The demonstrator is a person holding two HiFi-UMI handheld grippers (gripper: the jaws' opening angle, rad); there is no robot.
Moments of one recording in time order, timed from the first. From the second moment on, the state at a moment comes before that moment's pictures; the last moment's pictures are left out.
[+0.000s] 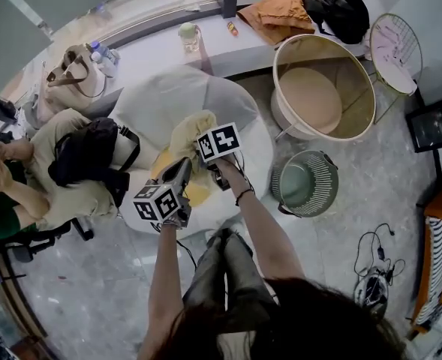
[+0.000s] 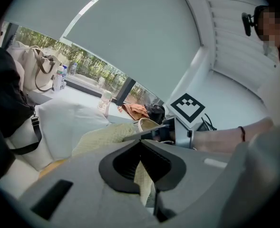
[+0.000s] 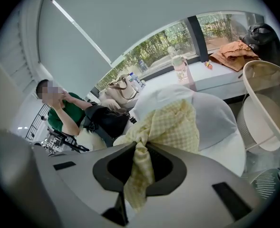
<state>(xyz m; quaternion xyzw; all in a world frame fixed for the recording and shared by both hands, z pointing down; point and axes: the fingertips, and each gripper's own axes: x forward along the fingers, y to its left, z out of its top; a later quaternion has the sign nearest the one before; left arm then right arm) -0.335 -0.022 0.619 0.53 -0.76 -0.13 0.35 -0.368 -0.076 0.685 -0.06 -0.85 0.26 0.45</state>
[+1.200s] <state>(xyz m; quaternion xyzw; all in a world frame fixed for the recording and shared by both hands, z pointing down) -0.324 -0.034 0.482 0.56 -0.76 -0.15 0.30 -0.339 -0.104 0.533 -0.03 -0.88 0.26 0.40</state>
